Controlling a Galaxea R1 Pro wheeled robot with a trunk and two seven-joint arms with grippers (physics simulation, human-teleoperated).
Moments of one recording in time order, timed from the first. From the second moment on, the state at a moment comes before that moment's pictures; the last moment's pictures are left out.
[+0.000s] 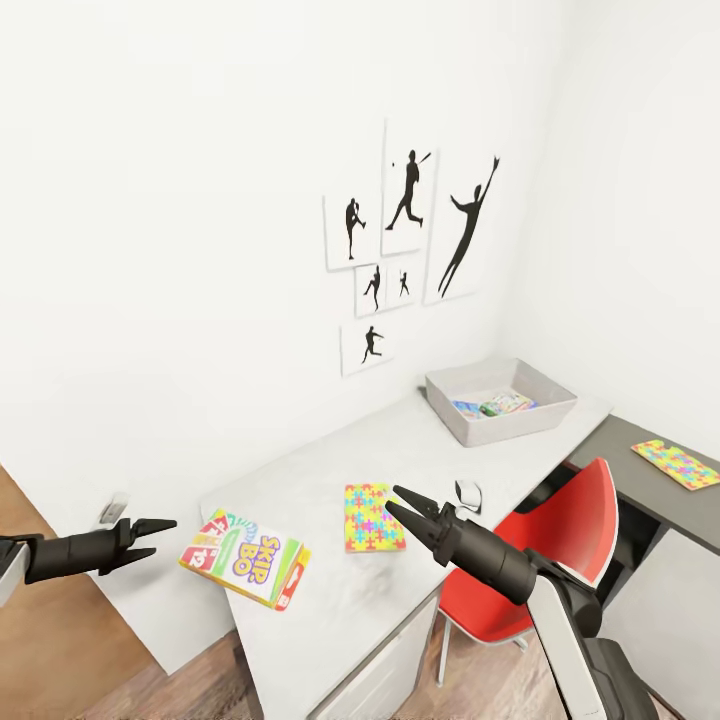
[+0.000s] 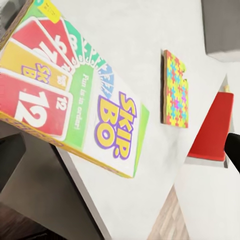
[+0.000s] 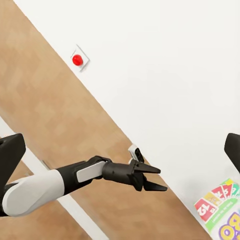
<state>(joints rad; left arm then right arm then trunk) -0.76 0.51 0.30 -0.41 0.02 0.84 -1.16 -0.24 0.03 -0.01 -1.57 -0.59 0.59 0.98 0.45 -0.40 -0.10</state>
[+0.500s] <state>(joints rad) -0.76 0.50 0.30 -0.41 0.02 0.84 -1.16 -0.24 0.03 -0.02 -1.58 -0.62 0.63 1.01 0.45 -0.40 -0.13</state>
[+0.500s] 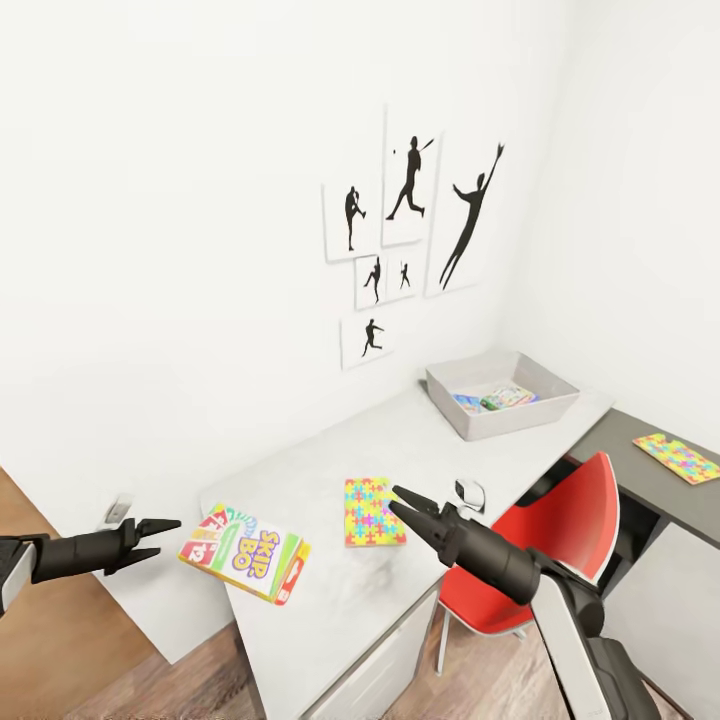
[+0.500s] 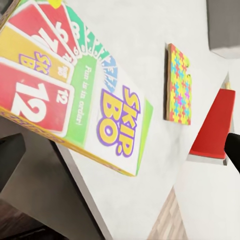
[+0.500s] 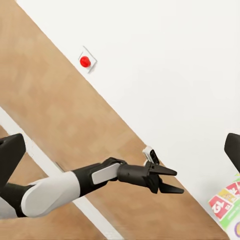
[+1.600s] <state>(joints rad) -0.76 0.50 0.30 -0.41 0.02 0.84 -1.16 -0.24 0.03 -0.12 -1.58 -0.64 0.68 1.08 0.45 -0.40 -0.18</state>
